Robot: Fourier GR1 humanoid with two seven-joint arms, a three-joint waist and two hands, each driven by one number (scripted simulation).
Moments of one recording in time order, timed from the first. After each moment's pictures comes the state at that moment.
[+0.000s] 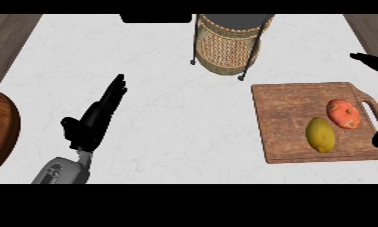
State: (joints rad) left arm -0.15 0.33 -0.32 -1.34 0.29 0.11 -0.14; right arm -0.33 -0.99 0.21 -1.59 0.15 0.47 0.53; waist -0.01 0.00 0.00
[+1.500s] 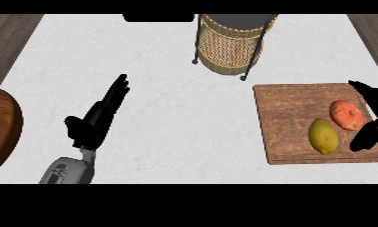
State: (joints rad) left arm -0.13 0.22 -0.19 -1.32 0.15 0.00 -0.12; right arm -0.23 -0.68 0.08 -1.24 0.65 0.36 0.41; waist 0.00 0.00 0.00
